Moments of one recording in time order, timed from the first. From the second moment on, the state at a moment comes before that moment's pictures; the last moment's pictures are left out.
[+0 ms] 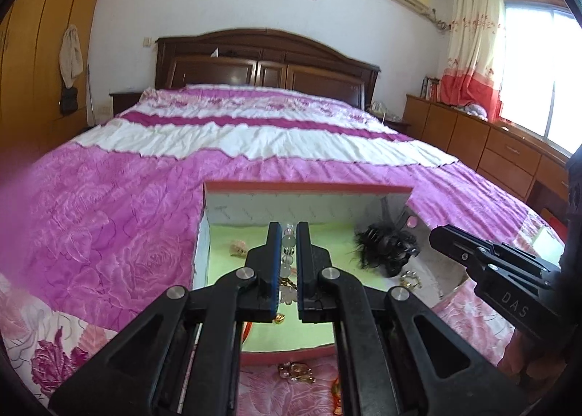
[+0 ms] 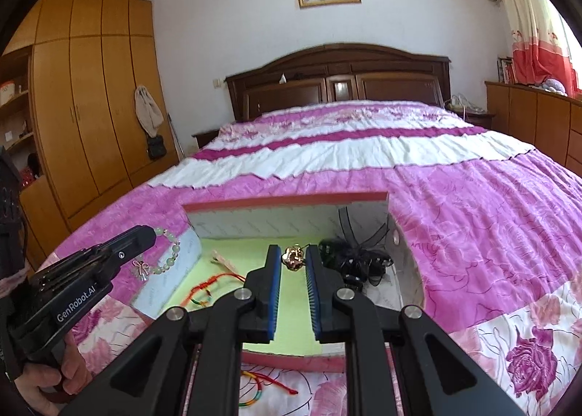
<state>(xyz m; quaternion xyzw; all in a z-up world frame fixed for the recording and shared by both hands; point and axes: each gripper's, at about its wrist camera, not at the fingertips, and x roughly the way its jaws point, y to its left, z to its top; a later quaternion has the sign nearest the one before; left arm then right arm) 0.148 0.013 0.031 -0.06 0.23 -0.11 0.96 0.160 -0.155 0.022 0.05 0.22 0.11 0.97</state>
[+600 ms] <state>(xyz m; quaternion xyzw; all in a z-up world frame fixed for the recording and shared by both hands) 0.183 0.009 -0.012 -0.06 0.35 -0.11 0.93 0.207 -0.144 -0.029 0.03 0.34 0.10 0.93</state>
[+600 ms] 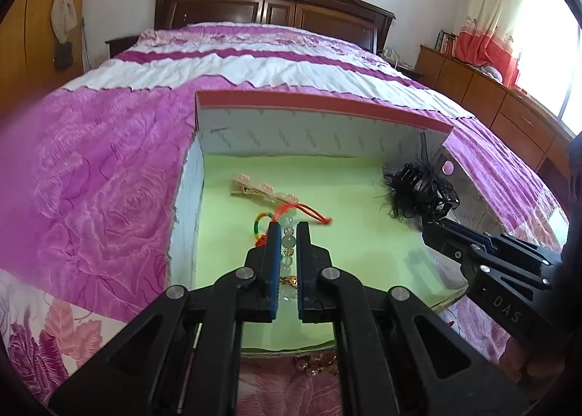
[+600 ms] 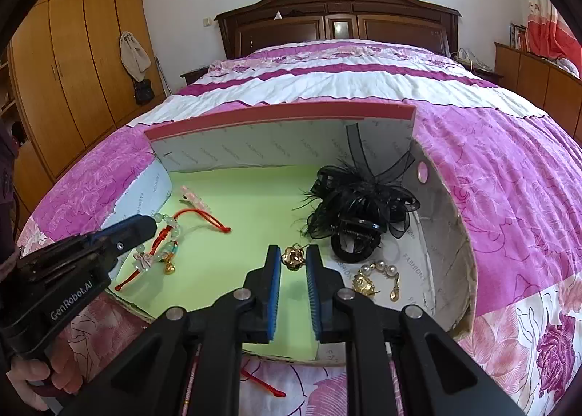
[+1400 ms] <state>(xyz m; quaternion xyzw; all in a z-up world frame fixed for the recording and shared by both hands) 0.147 0.012 0.020 -0.06 0.37 -0.13 0.92 0.165 -0.166 0.017 0.10 0.31 0.14 0.93</state>
